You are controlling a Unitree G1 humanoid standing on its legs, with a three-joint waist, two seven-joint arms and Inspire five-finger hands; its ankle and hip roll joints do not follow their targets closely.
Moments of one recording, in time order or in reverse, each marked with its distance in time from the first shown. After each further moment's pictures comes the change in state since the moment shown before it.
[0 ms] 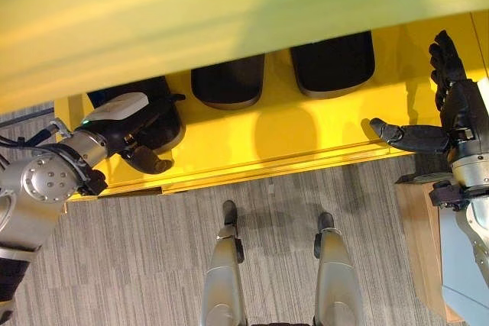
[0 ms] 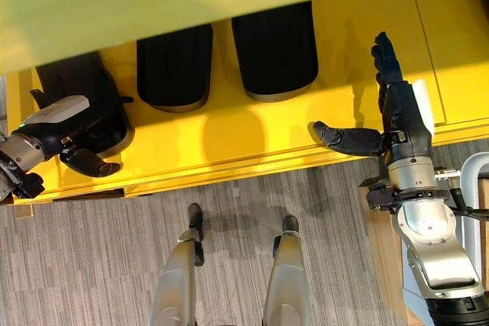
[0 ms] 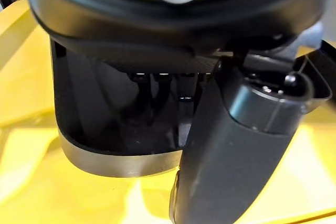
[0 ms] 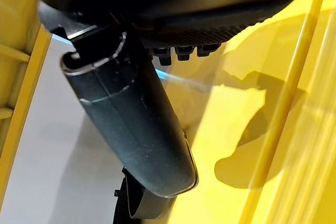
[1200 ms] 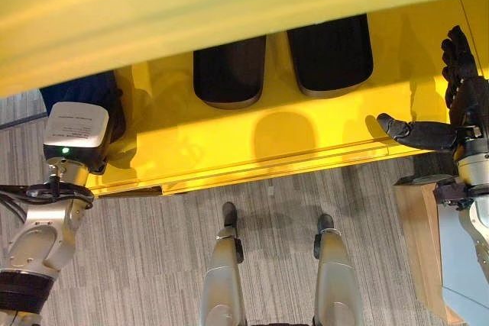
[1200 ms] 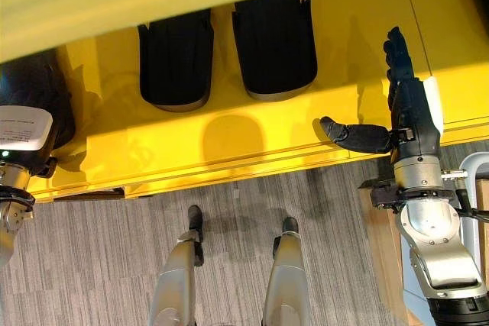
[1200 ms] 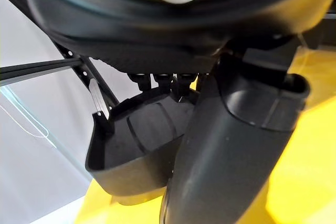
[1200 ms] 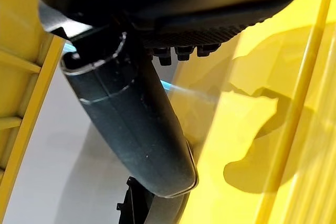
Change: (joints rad) left arm 0.085 -0.156 -0.044 0.229 0.769 0.078 0.568; right arm 0.000 0.008 -0.013 0.000 -0.002 0.004 -0.049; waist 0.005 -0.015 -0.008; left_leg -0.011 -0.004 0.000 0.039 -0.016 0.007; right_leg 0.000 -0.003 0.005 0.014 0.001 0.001
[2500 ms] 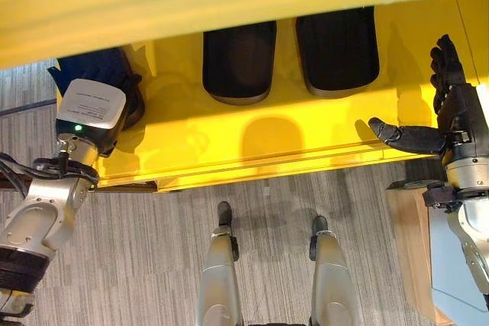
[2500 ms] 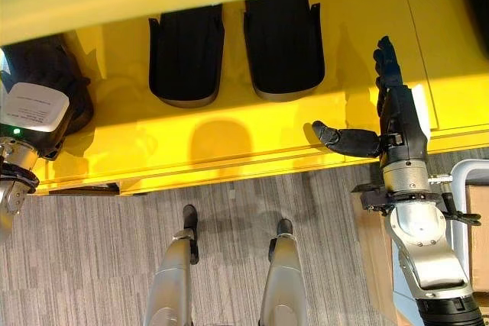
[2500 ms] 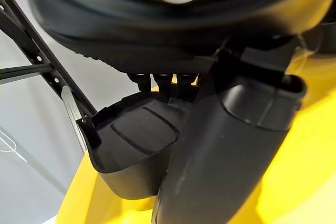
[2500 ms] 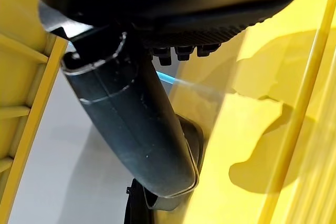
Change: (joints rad) left arm -0.148 0.092 -0.122 -0.009 0.001 -0.036 -0.067; right arm -0.009 0.045 0.031 0.001 -0.003 0.000 0.001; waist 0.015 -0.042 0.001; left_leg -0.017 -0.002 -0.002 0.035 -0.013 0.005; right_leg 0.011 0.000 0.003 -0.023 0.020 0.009
